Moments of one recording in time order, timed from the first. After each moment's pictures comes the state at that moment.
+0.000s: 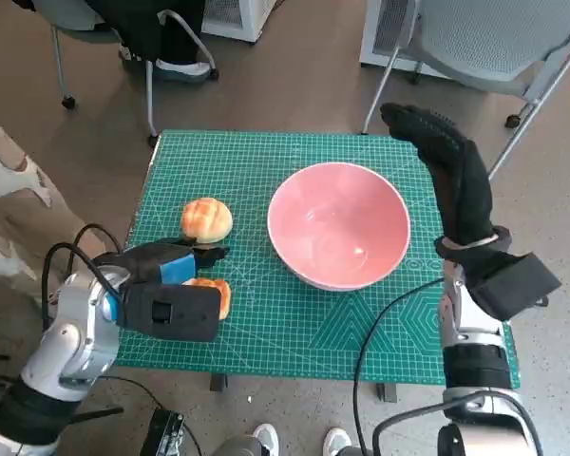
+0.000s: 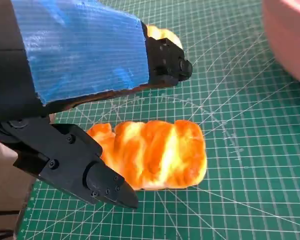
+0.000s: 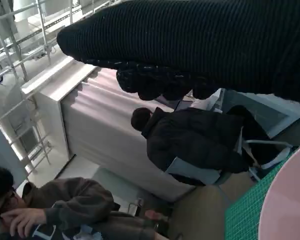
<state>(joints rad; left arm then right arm) -0.41 0.73 -0.35 -0.09 0.65 0.31 -0.78 -0.72 -0.17 -0.12 0.68 0.16 -0.76 0.39</state>
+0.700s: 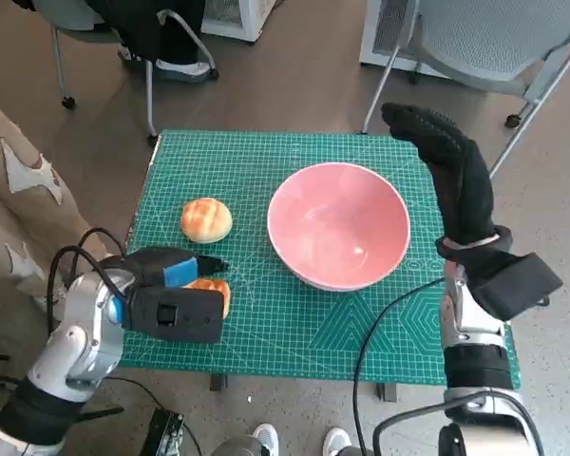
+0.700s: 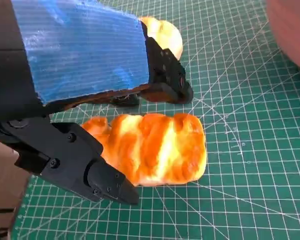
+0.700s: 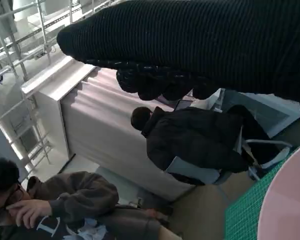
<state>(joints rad) -0.37 0.71 -0.36 -0.08 0.67 0.30 -0.74 -0.72 -0.17 -0.12 0.68 0.18 -0.76 0.39</state>
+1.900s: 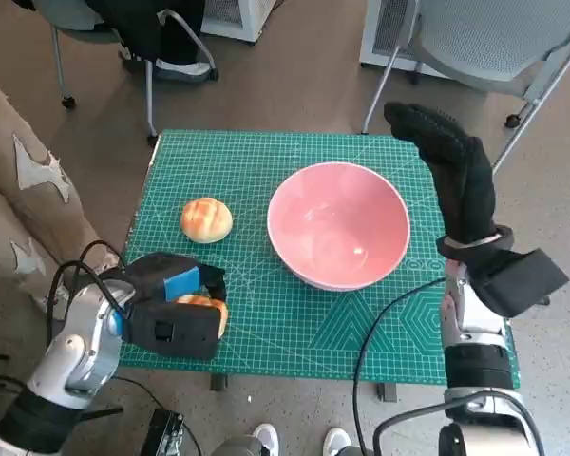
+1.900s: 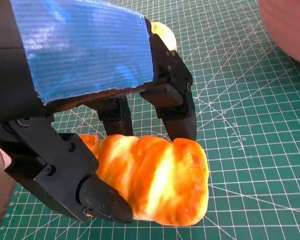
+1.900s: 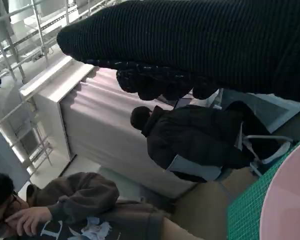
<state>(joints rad) -0.35 0.70 -0.34 -0.01 0.67 0.16 -0.63 -0.72 -0.17 -0.13 0.68 0.20 -0.73 0.41</state>
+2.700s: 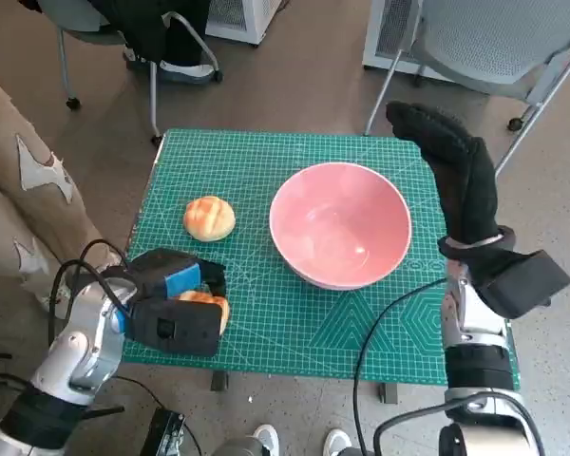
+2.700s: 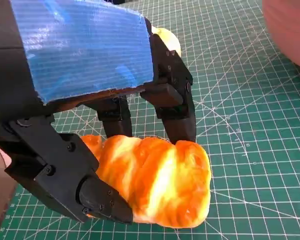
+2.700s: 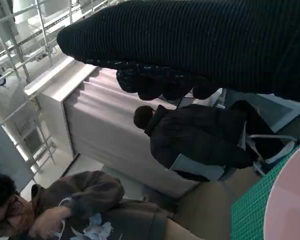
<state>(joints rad) -0.35 0.70 -0.33 0.00 0.68 0.14 -0.60 -0.72 -0.17 -0.13 0.67 0.20 -0.73 0.41</state>
